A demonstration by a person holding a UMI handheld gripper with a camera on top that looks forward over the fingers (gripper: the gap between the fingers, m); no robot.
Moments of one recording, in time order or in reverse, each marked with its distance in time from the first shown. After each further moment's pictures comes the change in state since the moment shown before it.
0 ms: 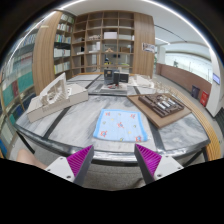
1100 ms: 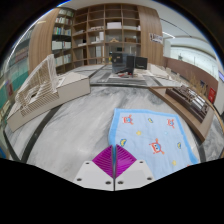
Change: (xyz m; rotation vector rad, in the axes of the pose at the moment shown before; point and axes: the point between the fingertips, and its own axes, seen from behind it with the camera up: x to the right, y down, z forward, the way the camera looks) arm -0.074 -0.020 0.276 -0.068 -0.055 0.011
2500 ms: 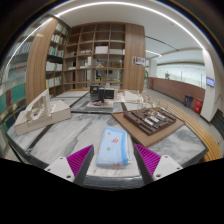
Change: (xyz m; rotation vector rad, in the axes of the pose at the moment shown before) arm 0.157 -0.028 -0.227 0.255 0.130 0.011
